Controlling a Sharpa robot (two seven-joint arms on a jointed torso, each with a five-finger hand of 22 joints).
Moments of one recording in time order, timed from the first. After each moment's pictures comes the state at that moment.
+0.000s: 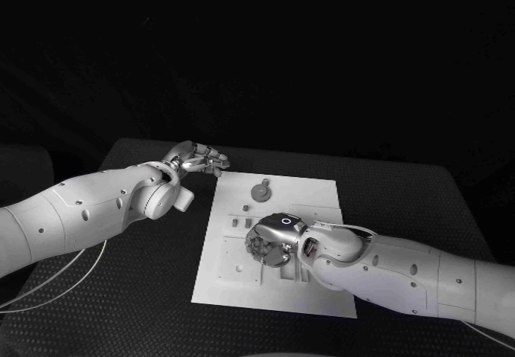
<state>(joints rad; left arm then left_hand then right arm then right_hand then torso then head) 1.24 -0.76 -0.09 1.20 -0.41 -0.27 0.19 1.11 -0.13 0.54 -0.22 0.08 0.84 0.20 0.27 0.50 1.11 0.14 0.07 0.30 0.96 0.08 0.61 0.53 0.01 0.93 -0.02 0.07 1.04 1.07 -0.49 -0.17 1.37 -1.65 -0.33 0.05 1.21 -0.10 0.67 -0.29 0.05 1.03 0.11 0.32 0.54 1.26 0.08 0.15 0.13 1.22 -0.03 0.71 0.84 0.25 1.04 0.11 0.39 1.19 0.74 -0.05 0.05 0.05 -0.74</state>
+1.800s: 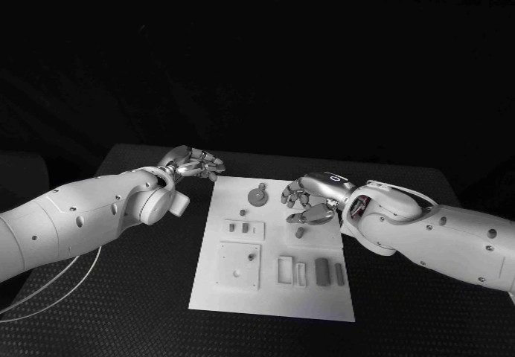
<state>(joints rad) 1.24 -0.76 -0.09 1.20 -0.41 -0.27 0.19 1.11 -0.13 0.54 -0.22 0.08 0.83 0.20 0.27 0.50 1.11 0.14 0.07 0.30 0.96 0.08 0.60 0.53 0.01 0.93 -0.02 0.07 1.04 1.23 -0.74 -0.12 1.48 -1.47 -0.33 0.06 1.10 -0.21 0.59 -0.28 0.05 0.89 0.18 0.27 0.51 1.19 0.11 0.08 0.13 1.21 -0.01 0.80 0.90 0.25 1.04 0.11 0.42 1.26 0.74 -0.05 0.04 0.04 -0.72</state>
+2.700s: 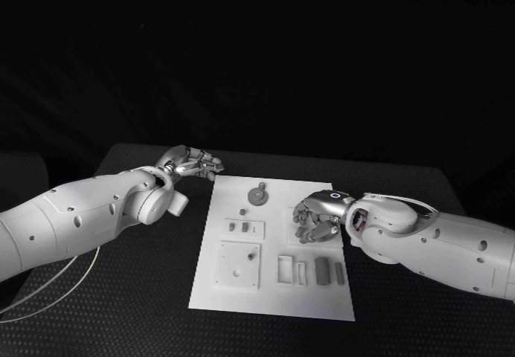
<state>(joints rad) 1.24 -0.77 -0.09 1.20 -0.41 -0.27 0.20 1.11 -0.13 0.54 -0.22 0.08 0.83 0.20 0.27 0.50 1.11 0.14 0.07 0.30 0.96 0.08 0.60 0.53 0.01 0.93 -0.02 0.07 1.04 1.19 -0.73 -0.15 1.42 -1.61 -0.19 -0.02 1.08 -0.22 0.55 -0.27 0.05 0.86 0.16 0.28 0.52 1.13 0.12 0.08 0.13 1.19 0.01 0.82 0.90 0.25 1.03 0.11 0.42 1.29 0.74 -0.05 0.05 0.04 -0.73</state>
